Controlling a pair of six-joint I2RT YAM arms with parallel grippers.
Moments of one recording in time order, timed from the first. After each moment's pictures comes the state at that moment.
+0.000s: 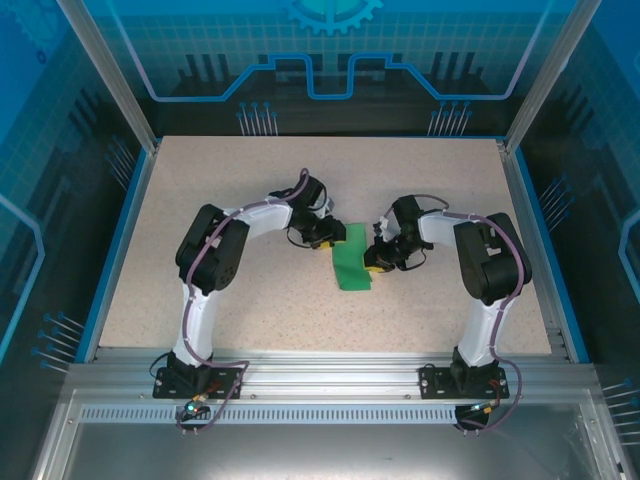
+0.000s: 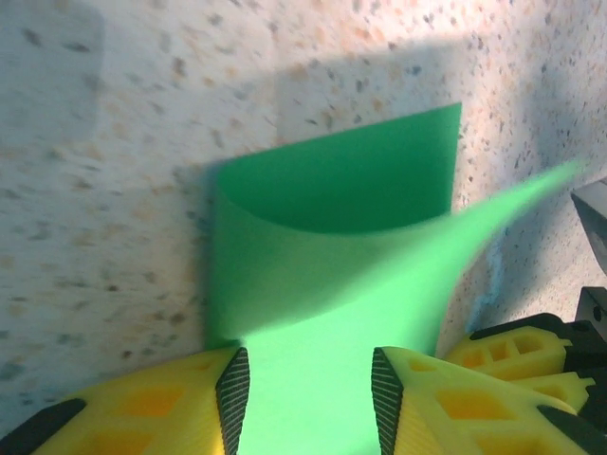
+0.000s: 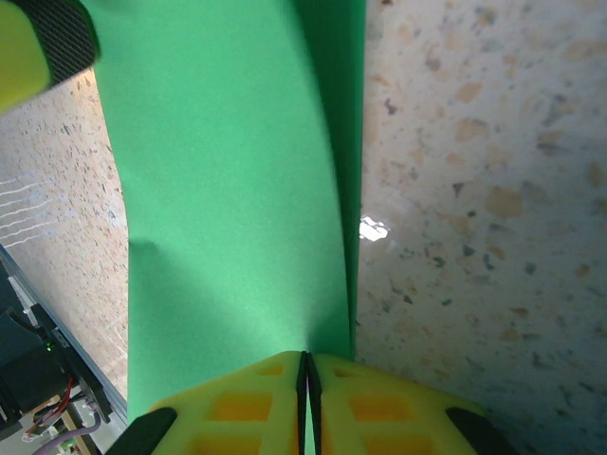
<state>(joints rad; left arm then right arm) -0.46 2.16 1.49 -0.46 0.53 -0.64 0.27 1.92 1.06 -0.55 -0.68 0.33</state>
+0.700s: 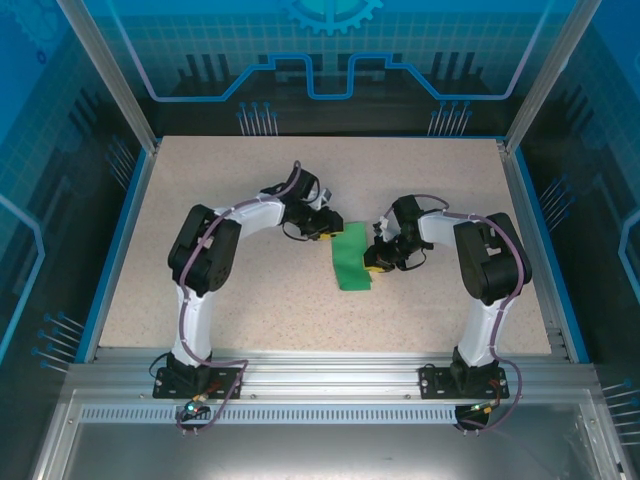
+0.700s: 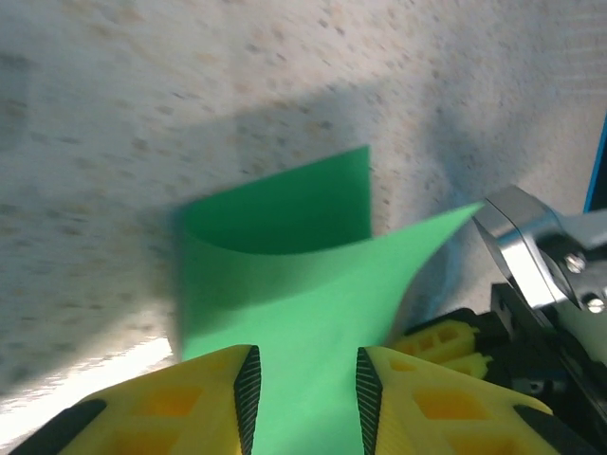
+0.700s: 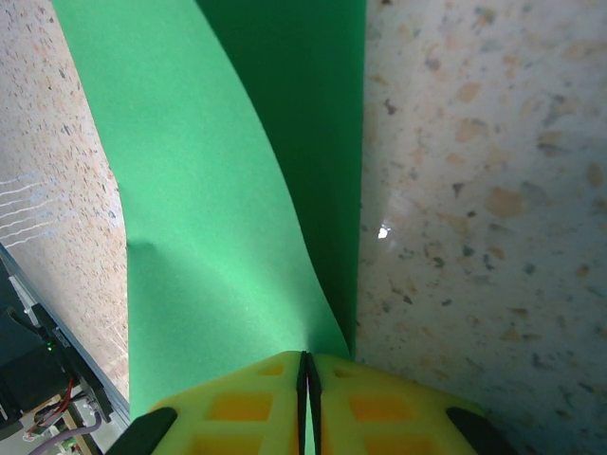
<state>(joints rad) -0.44 2.11 1.46 -0.38 0.61 -0.64 0.27 1.92 1.06 -0.55 -0.68 0.33</state>
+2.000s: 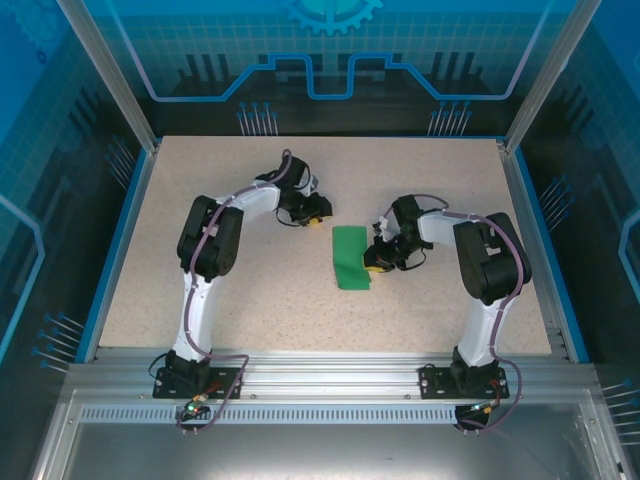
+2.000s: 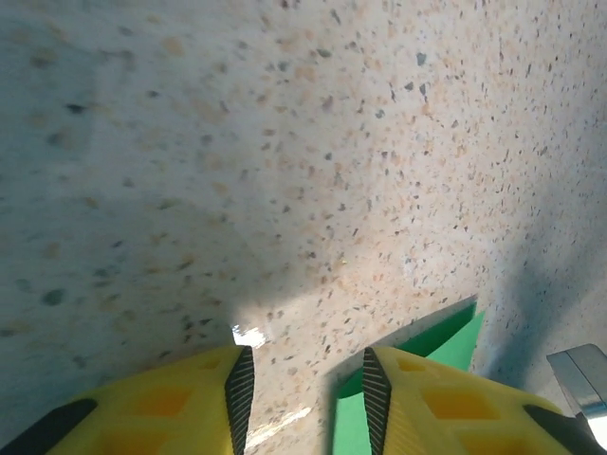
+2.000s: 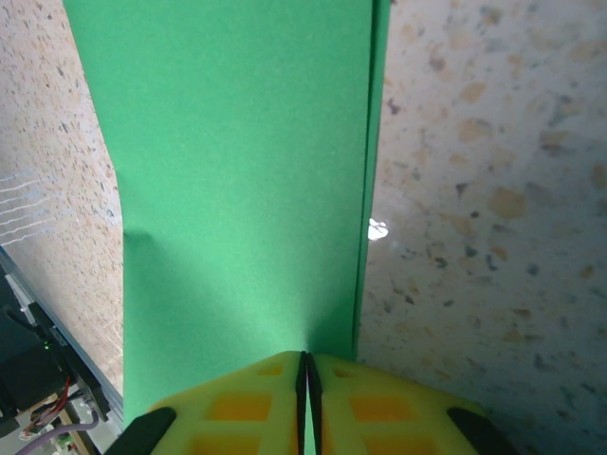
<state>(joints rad) -0.34 2.26 1.66 -0.48 0.52 -0.61 0.27 1.93 1.06 -0.55 -0.68 0.32</state>
